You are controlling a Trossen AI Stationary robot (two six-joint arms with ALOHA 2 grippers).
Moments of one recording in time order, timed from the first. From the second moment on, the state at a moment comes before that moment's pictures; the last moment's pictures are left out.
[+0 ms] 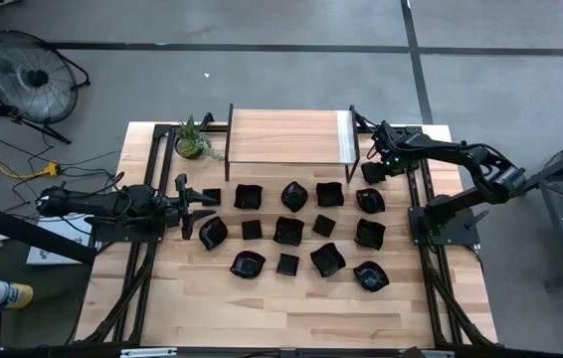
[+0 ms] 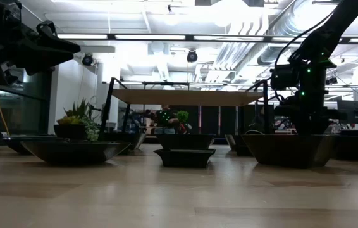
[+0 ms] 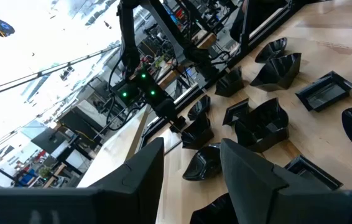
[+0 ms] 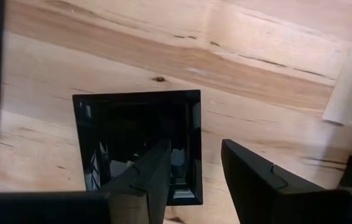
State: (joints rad) left arm -0.11 0.02 0.02 0.02 -0.17 0.75; right arm -0.94 1.40 0.64 -0.63 0.03 0.39
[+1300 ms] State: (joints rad) left arm -0.11 0.02 0.02 0.02 -0.17 0.75; right arm -0.94 1.39 0.64 -0.67 0.00 0.36
